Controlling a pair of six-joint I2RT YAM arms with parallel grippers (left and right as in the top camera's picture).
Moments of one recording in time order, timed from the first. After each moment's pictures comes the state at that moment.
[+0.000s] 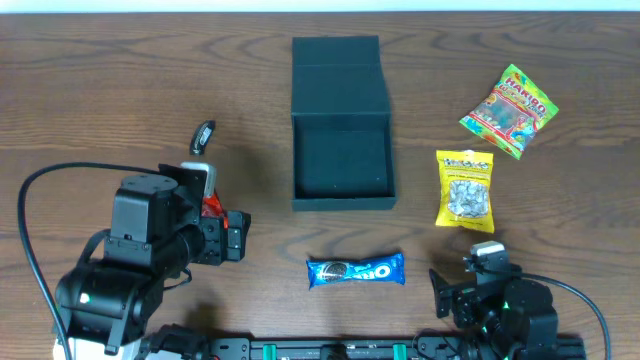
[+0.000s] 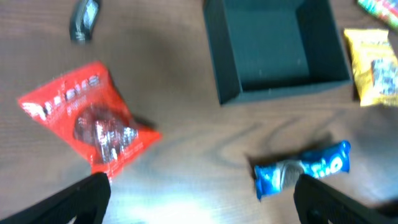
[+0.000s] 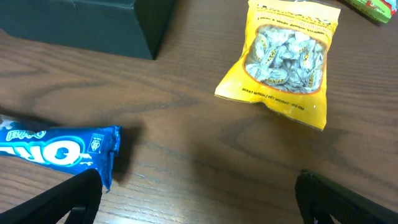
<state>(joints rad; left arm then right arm) -0.23 0.84 1.04 -1.14 0.18 -0.19 0.16 0.01 0.36 -1.07 -0.07 -0.01</state>
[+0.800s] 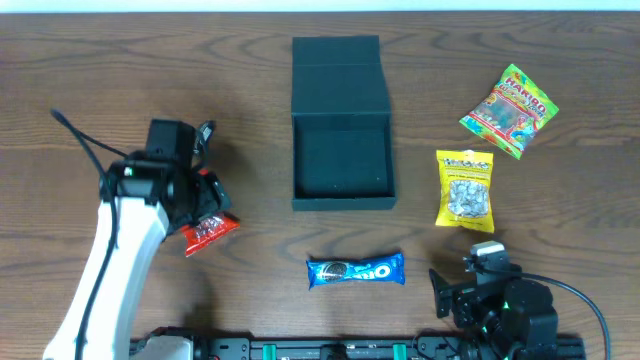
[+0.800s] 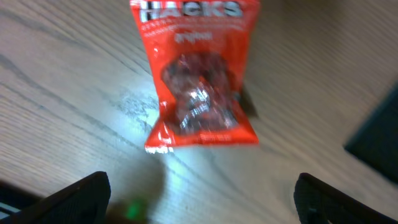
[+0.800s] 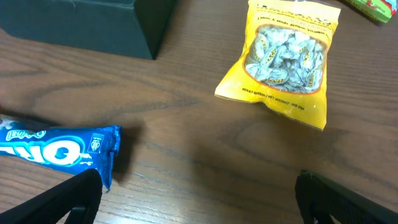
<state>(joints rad) -0.08 1.32 1.05 -1.16 -0.06 -0.60 0.16 0.01 0.36 -1.07 -0.07 -0.01</state>
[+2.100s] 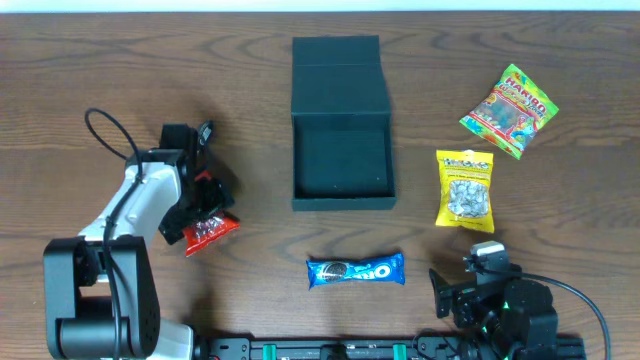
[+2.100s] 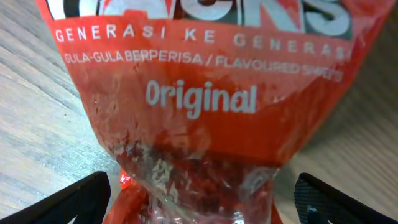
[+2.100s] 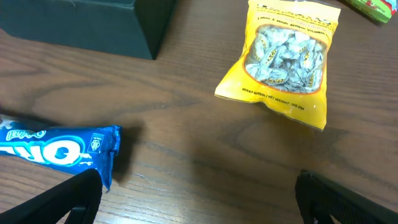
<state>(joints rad) 0.00 1.66 0.92 -0.86 0.02 -0.62 0.16 0.01 0.36 -1.07 -0.07 -0.01</state>
